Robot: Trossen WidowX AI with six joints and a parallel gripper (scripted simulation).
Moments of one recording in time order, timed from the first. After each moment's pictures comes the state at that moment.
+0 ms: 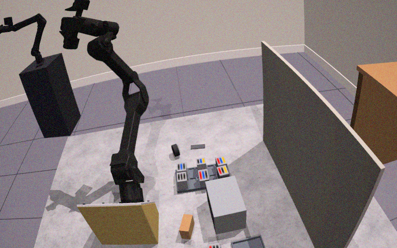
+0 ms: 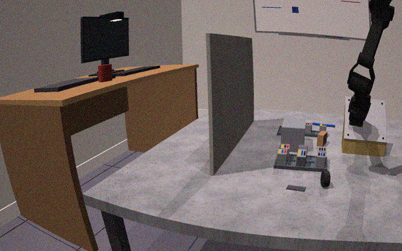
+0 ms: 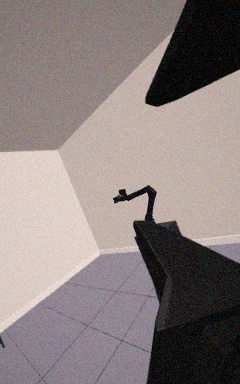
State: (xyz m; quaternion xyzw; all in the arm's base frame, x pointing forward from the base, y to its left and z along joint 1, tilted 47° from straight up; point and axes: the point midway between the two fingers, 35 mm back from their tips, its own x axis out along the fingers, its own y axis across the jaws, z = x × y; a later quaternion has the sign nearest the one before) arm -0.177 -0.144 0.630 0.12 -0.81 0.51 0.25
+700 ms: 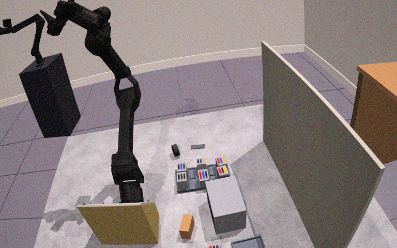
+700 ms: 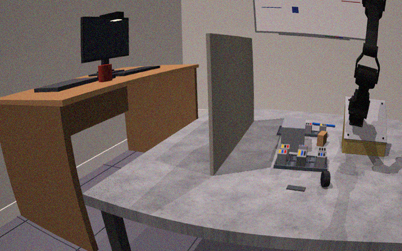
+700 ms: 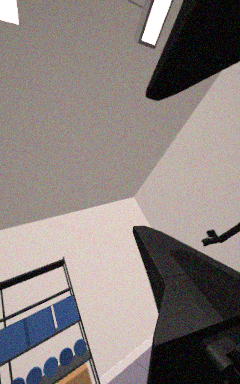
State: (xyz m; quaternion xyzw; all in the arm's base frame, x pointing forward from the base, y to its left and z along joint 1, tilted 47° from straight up) arm -0.132 -0.299 0.599 0.35 -0.80 0.48 0.11
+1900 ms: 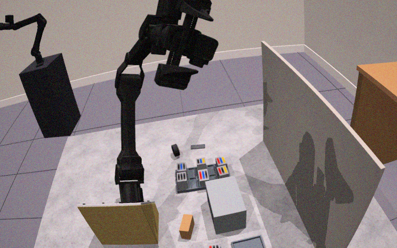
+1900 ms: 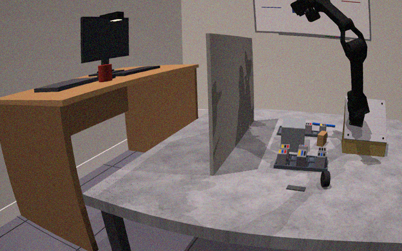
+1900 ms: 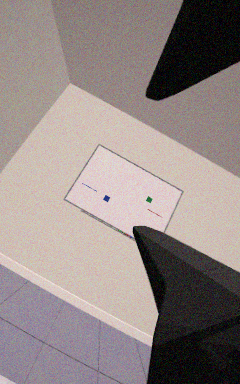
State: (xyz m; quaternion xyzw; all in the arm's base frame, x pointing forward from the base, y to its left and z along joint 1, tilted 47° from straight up) arm 0.294 -0.412 0.265 0.54 -0.50 0.09 -0.67
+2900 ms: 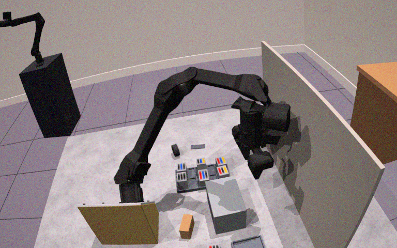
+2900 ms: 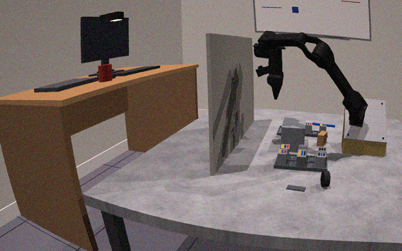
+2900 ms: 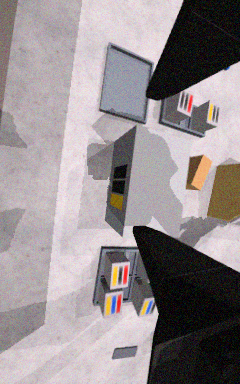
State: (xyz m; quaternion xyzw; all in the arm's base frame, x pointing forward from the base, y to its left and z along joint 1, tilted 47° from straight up) arm 0.377 -0.020 0.094 -0.19 -0.63 -0.35 -0.66
